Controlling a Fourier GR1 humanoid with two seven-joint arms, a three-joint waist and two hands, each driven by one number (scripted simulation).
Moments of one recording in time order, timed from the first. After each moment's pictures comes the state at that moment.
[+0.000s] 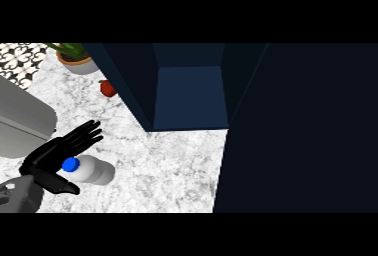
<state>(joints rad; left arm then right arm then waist) -0.27 0.33 0.31 -0.85 0.05 -1.04 -0.22 0.08 -0.15 0.56 -2.47 0.09 -0.20 0.39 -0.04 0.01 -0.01</state>
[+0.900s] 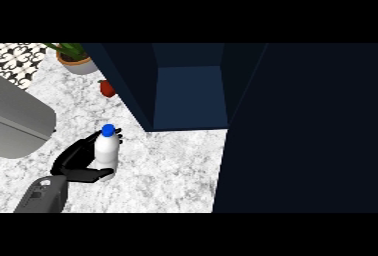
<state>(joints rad) -0.34 0.28 0.20 -0.61 -0.07 -0.82 -0.54 0.06 -0.20 0.55 -2.47 0.09 -0.23 0.38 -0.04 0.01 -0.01</state>
